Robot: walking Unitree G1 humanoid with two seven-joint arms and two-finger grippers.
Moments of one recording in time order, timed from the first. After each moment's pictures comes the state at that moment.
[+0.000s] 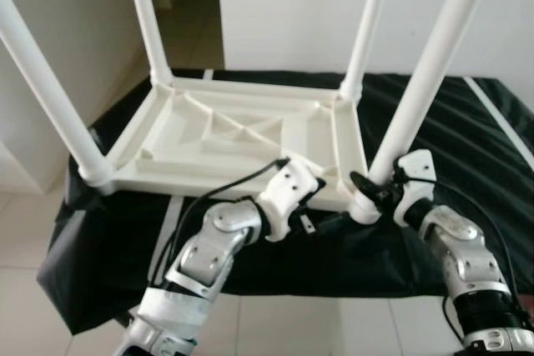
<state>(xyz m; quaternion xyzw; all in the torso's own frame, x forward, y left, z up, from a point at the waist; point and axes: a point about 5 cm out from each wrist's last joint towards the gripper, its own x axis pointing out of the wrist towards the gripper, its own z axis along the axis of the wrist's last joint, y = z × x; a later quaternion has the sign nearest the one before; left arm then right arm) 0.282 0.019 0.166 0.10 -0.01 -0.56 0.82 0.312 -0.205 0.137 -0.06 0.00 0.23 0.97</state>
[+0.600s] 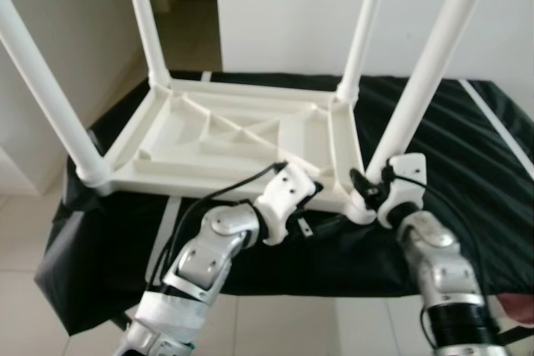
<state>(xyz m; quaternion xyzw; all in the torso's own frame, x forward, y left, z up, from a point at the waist) 0.280 0.019 0.162 0.09 -0.01 -0.56 0.82 0.308 -0.173 0.138 0.01 0.01 0.01 1.00</state>
